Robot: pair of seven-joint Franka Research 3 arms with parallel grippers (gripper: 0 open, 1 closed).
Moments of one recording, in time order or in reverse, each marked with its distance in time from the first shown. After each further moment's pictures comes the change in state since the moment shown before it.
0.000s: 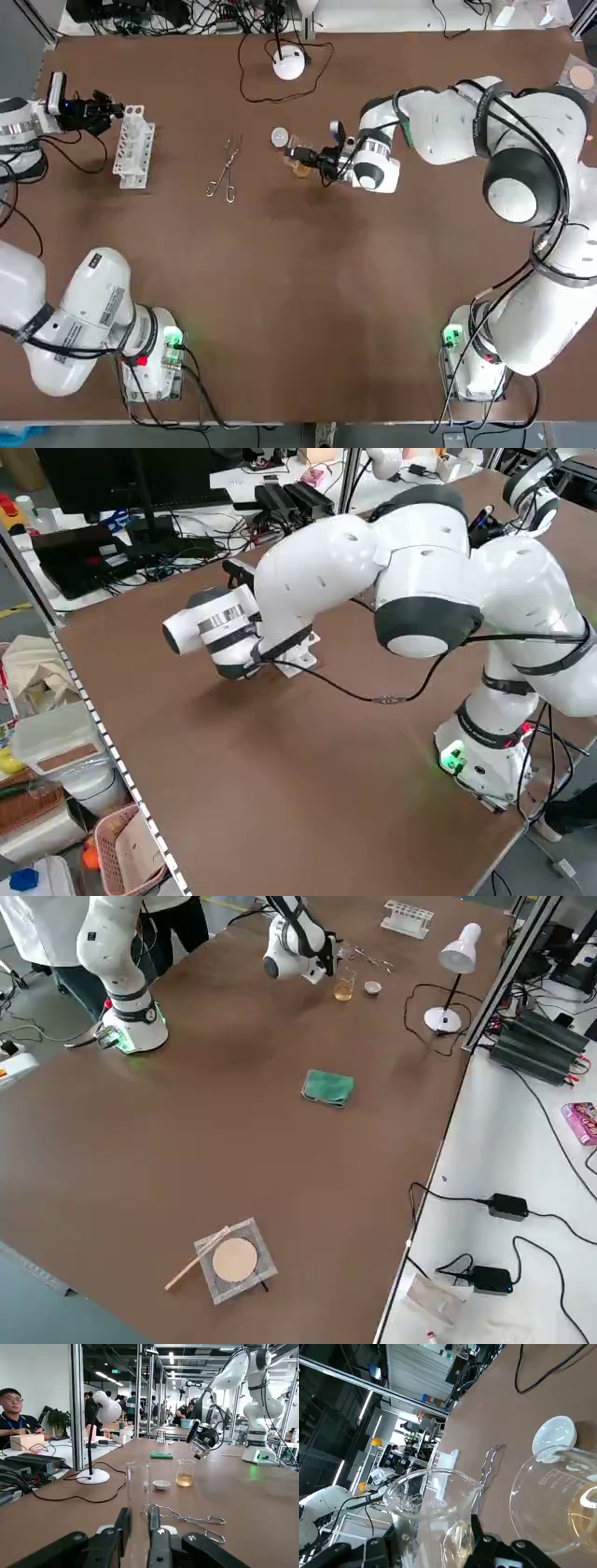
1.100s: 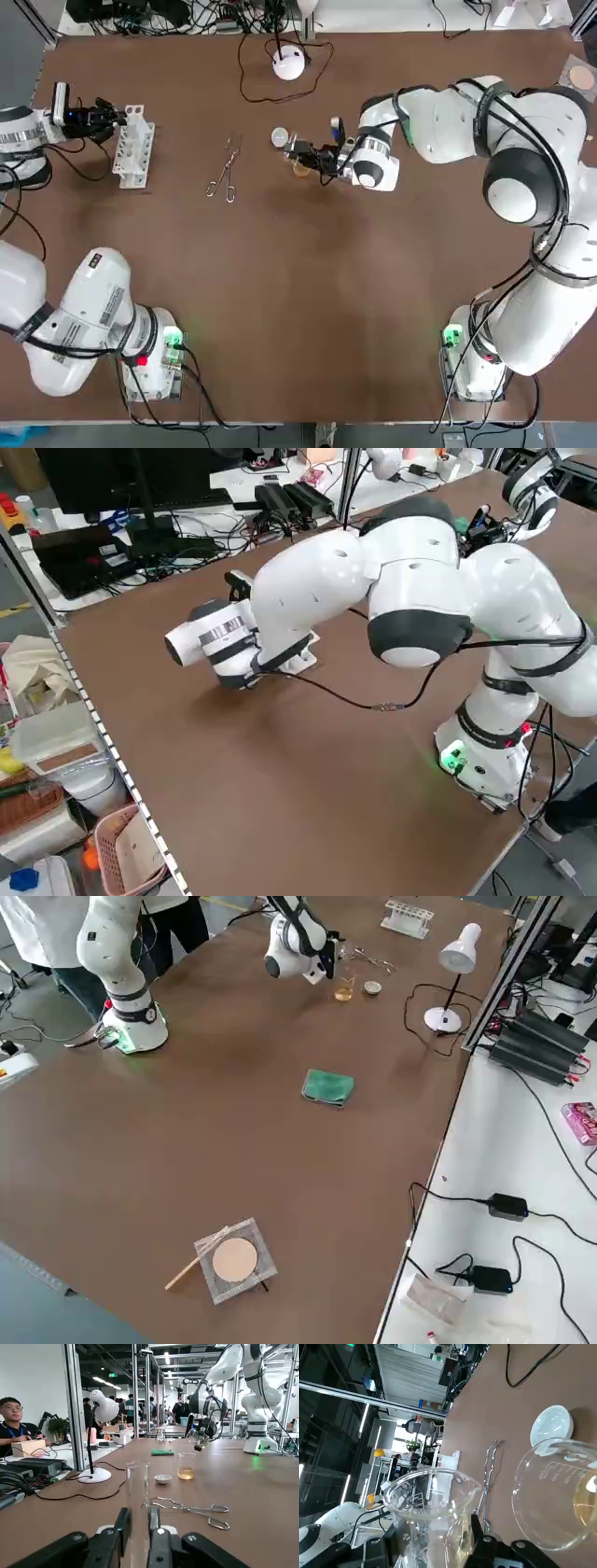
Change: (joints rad) left arm -0.001 0.045 0.018 0.018 0.030 0.005 0.091; right arm 0.000 0.000 -0.004 0.011 0.000 0.003 0.133
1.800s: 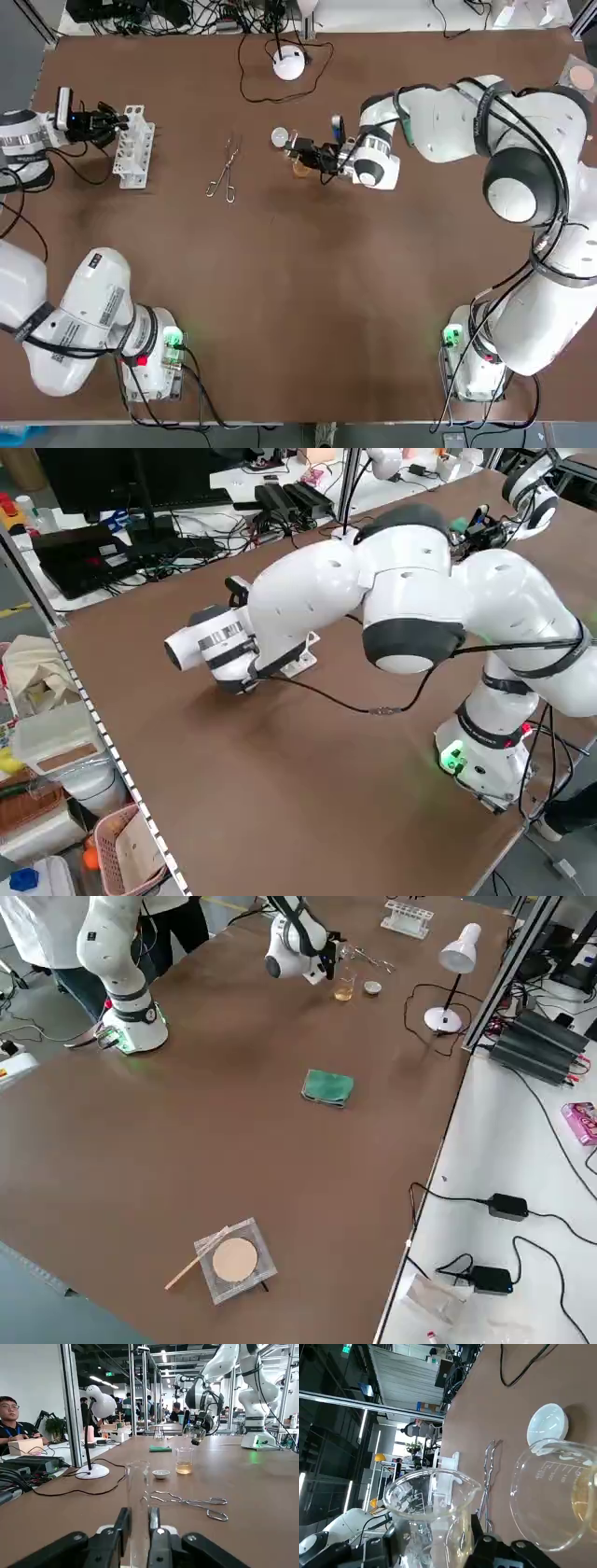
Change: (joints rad) left arm -0.003 0.041 0.001 0.019 0.023 0.009 0.018; right arm -0.002 0.000 -0.005 0.003 -0.005 0.002 0.057
